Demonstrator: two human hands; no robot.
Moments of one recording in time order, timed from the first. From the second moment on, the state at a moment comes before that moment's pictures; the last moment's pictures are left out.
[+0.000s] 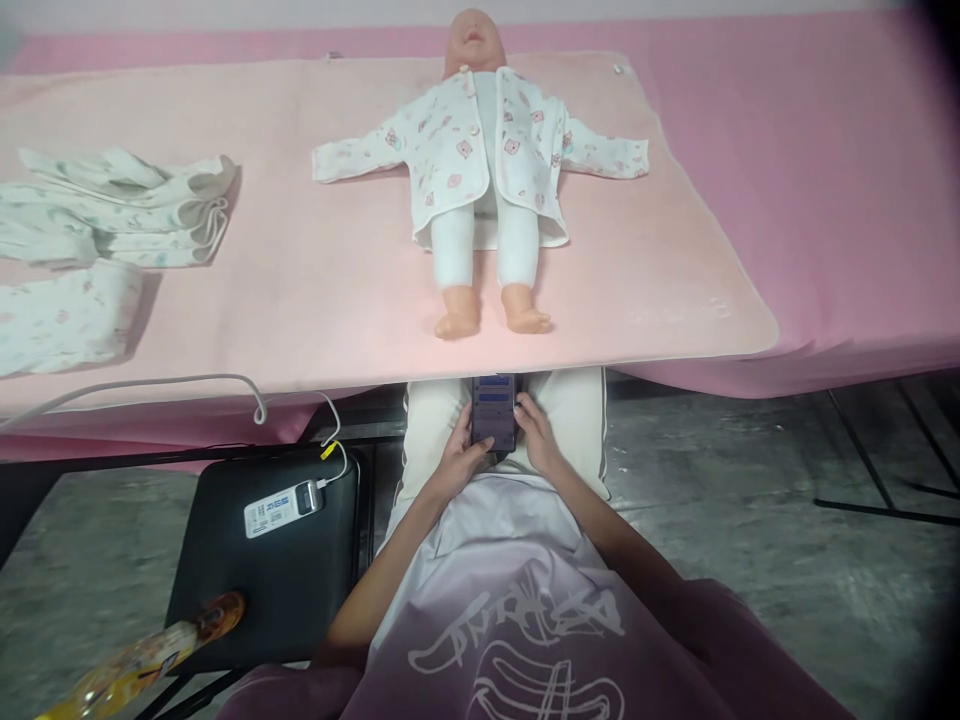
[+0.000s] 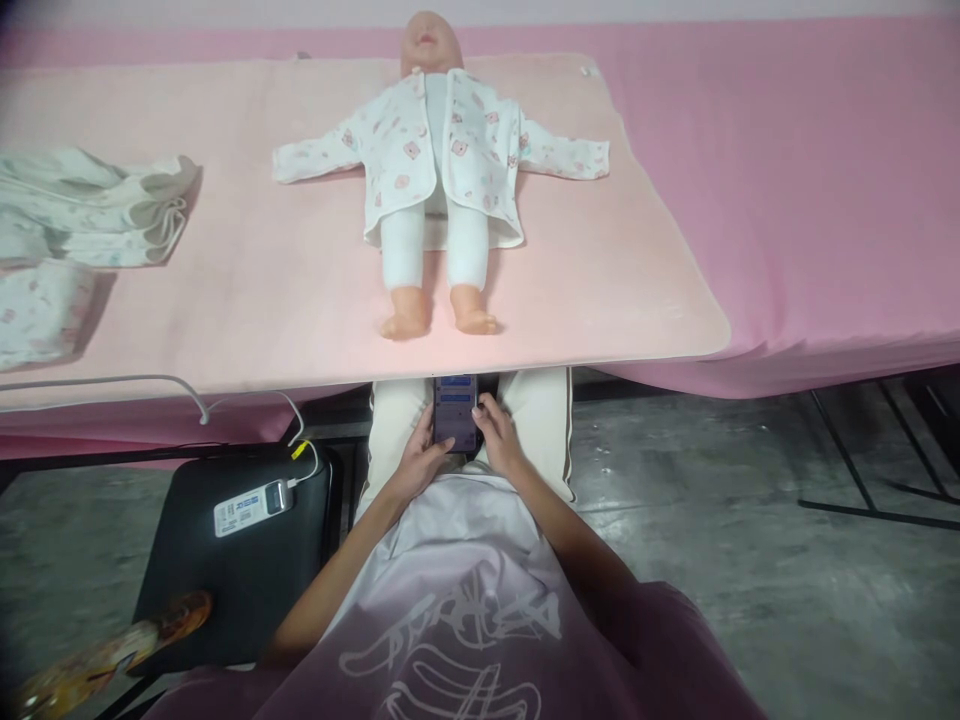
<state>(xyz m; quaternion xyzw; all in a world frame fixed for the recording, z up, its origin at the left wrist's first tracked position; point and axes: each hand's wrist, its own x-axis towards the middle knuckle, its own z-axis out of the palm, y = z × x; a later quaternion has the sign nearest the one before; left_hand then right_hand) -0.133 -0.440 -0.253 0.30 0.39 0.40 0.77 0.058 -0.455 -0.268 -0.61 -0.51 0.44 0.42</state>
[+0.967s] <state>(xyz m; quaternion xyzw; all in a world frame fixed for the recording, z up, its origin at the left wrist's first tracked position) -0.192 -0.401 -0.236 0.33 0.54 0.54 0.56 -0.011 -0.364 -0.221 -0.58 -0.71 0.31 0.24</state>
